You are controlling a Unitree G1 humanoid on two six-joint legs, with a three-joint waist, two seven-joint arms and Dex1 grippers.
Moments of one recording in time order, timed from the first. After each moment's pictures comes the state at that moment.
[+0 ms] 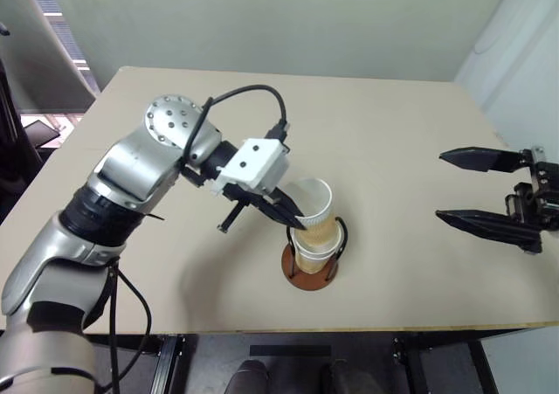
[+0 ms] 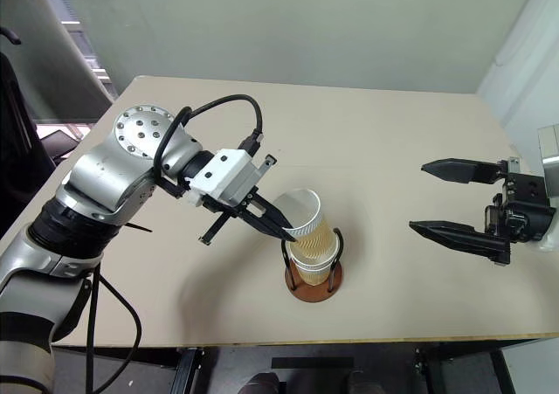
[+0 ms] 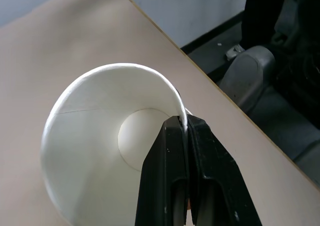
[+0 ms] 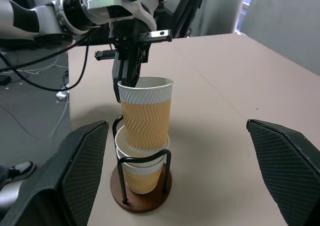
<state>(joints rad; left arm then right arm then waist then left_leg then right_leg) -1.08 0.86 -0.49 -0.04 -0.53 0.22 -1.57 -0.24 -1.05 -0.58 -0.48 1.02 0.77 1.12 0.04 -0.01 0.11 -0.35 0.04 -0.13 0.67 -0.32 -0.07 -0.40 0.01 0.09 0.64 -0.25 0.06</state>
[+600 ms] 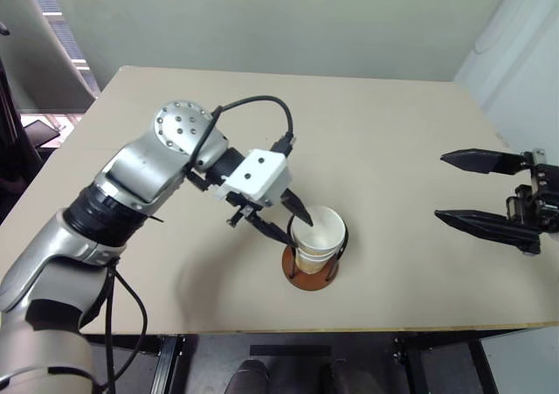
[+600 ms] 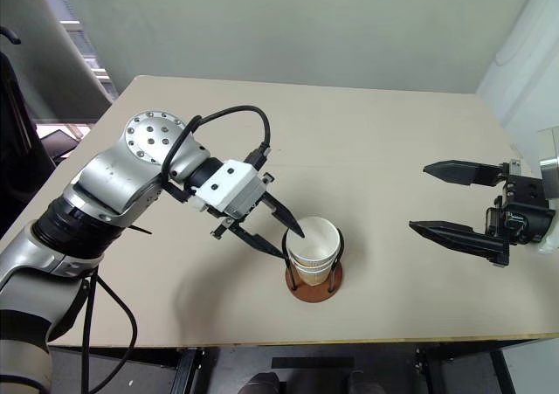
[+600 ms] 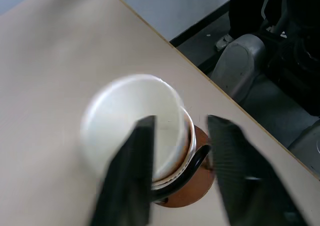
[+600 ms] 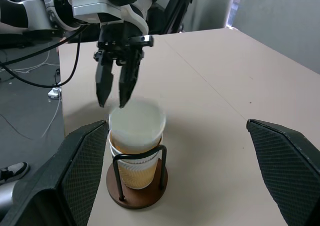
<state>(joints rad) -1.10 0.87 -0.56 -0.04 -0.52 0.16 -1.58 -0.22 -1.06 -0.59 -0.49 1.04 0.77 1.09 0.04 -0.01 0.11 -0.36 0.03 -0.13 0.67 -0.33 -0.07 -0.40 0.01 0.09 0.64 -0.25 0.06</state>
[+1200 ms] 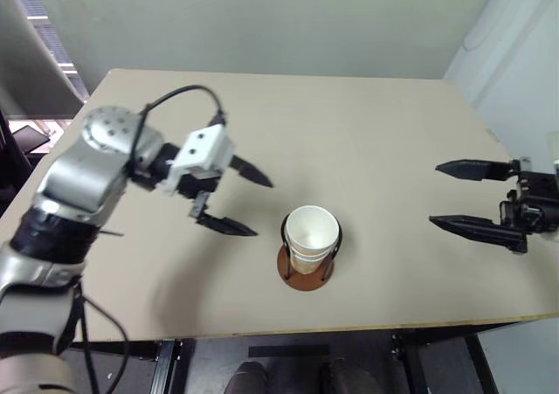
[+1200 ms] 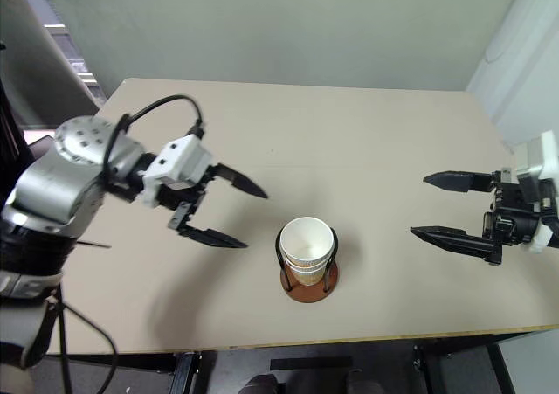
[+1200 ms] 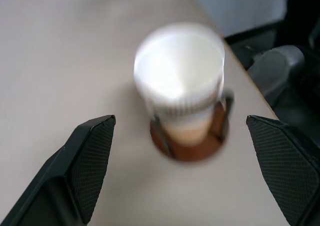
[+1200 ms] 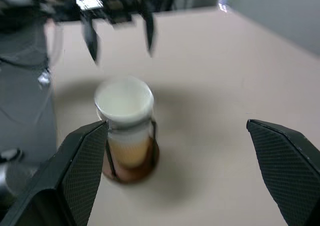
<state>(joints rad) -0.82 1.03 -0.23 0.00 -0.50 0.36 -1.54 -0.20 -1.08 -0.46 -0.37 0.87 0.66 1.17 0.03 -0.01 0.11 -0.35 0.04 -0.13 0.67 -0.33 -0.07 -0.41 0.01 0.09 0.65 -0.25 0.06</state>
